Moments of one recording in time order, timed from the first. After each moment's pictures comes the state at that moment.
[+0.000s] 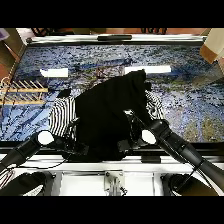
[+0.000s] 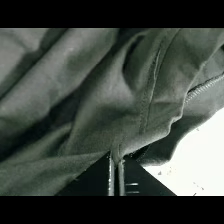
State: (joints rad) left arm -0.50 -0.95 0.45 0.77 -0.94 -1.33; right arm 0.76 -1.03 0.81 -1.33 1.18 1.90
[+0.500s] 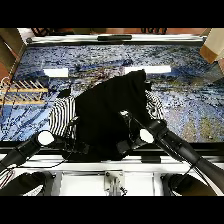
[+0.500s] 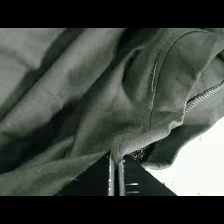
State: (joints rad) left arm -0.50 -0.95 0.44 0.77 -0.89 -1.31; right arm 0.76 -1.07 0.81 -1.31 1.17 1.76
